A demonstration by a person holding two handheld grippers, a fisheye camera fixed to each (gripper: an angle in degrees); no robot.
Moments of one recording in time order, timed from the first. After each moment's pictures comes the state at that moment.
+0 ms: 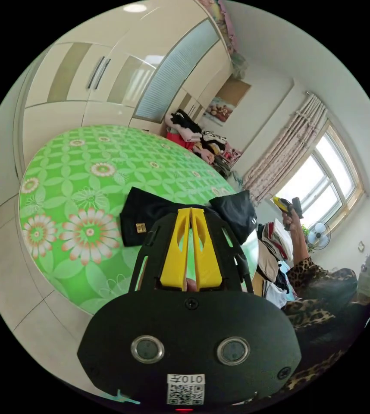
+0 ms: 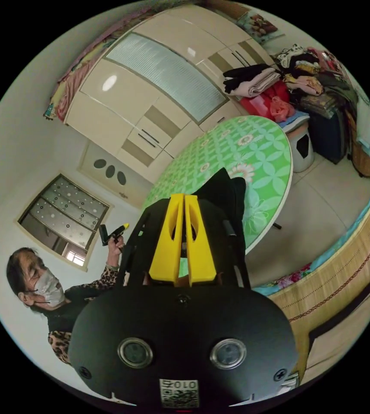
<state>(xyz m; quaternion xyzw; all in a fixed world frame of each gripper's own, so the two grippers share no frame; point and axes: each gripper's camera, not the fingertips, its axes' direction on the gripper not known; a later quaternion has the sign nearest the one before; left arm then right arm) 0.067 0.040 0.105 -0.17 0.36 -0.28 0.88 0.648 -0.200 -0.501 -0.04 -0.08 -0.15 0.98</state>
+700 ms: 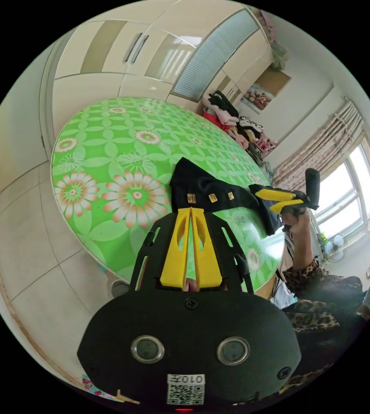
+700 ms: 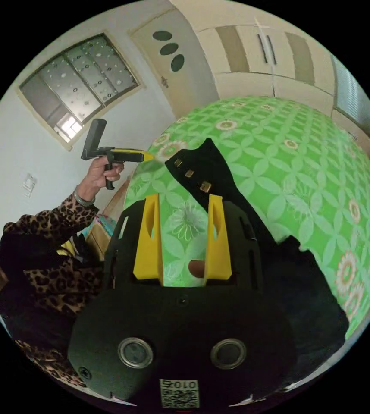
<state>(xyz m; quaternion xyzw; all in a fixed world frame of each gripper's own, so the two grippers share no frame) 0.006 0.107 0.079 -0.27 0.28 -0.29 0.87 0.235 -0.176 -0.207 -0.29 0.02 -0.52 0.80</state>
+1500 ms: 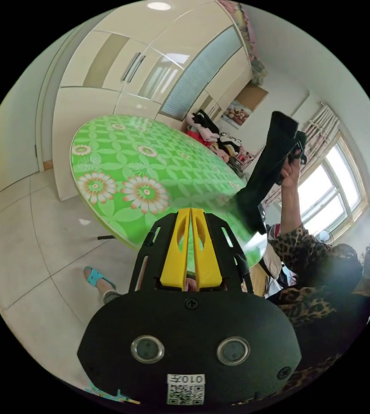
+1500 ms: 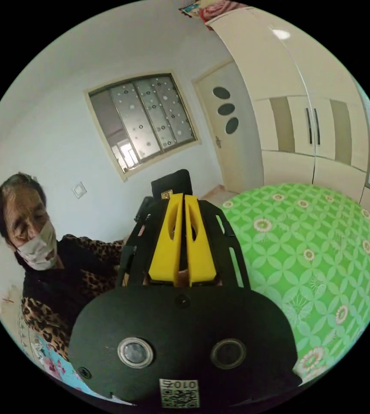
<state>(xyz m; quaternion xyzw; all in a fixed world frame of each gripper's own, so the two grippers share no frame) -0.058 0.138 0.014 -0.17 0.33 -0.30 0.88 0.069 -0.315 -0.308 -0.20 -0.24 -0.52 0.79</state>
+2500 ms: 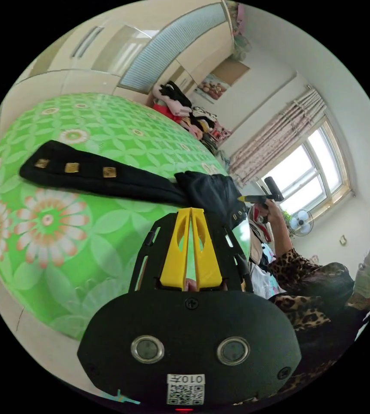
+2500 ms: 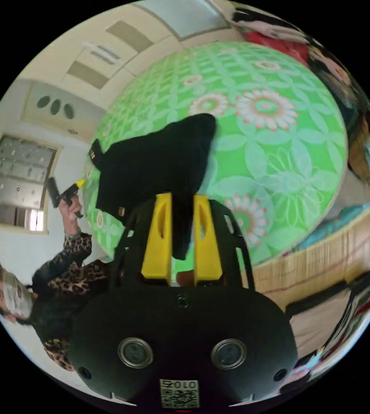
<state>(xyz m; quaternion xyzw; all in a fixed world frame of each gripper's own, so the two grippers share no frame) 0.031 0.050 0.128 -0.23 0.44 -0.25 0.83 0.421 -0.252 -0.286 -0.25 0.11 -0.22 0.94</state>
